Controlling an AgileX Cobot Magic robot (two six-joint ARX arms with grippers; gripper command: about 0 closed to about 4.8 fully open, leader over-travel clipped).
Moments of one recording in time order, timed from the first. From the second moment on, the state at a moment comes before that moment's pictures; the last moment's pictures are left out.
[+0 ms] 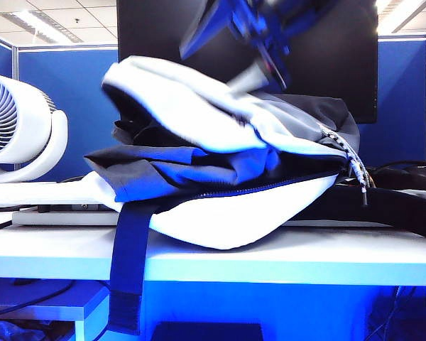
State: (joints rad) left arm -0.35 1.29 1.57 -0.49 0.03 0.37; right arm 0.45 1.73 1.54 -0.55 -0.67 0.19
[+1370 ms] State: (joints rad) left arm -0.35 0.49 1.33 -0.76 0.14 0.25; right arm 0.45 0.72 1.46 -0.98 -0.24 -0.13
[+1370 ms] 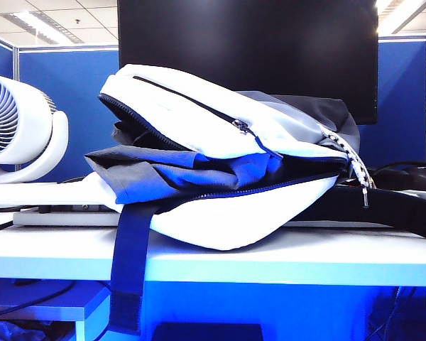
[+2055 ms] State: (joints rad) left arm -0.35 0.01 0.91 -0.88 0.27 -0.11; right arm 0.45 0.15 1.00 -0.96 -0.24 0.21
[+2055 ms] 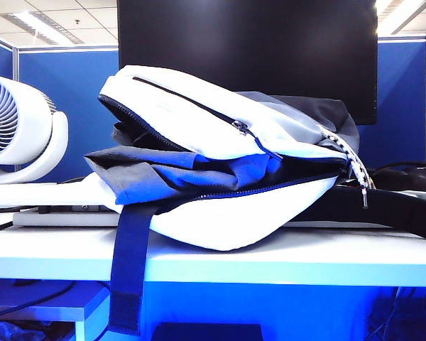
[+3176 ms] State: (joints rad) left arm -0.35 0.01 0.16 -0.11 0.23 -0.29; right arm 0.45 0.01 0.18 -0.05 -0.02 0.21
